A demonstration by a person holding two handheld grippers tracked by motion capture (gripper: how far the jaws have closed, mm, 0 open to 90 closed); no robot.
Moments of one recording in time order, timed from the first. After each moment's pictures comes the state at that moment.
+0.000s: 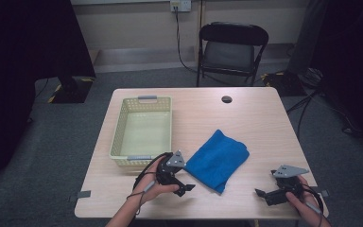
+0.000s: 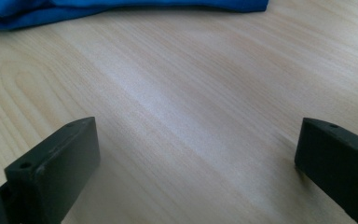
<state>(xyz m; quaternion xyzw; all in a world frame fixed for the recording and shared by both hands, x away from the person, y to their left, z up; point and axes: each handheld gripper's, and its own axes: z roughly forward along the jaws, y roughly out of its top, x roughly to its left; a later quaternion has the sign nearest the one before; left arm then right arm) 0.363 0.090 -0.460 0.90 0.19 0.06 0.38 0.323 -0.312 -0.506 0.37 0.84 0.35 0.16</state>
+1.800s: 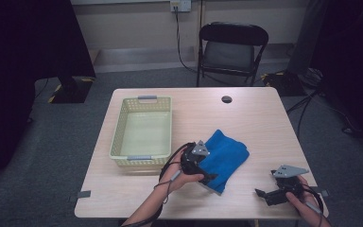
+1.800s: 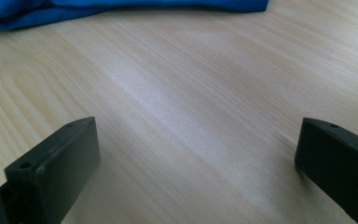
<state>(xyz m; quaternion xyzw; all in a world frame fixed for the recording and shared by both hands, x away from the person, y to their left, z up) 0.394 0.021 -0.458 0.89 0.20 0.06 0.41 0.323 -0.312 -0.506 0.37 0.84 0.35 0.16</state>
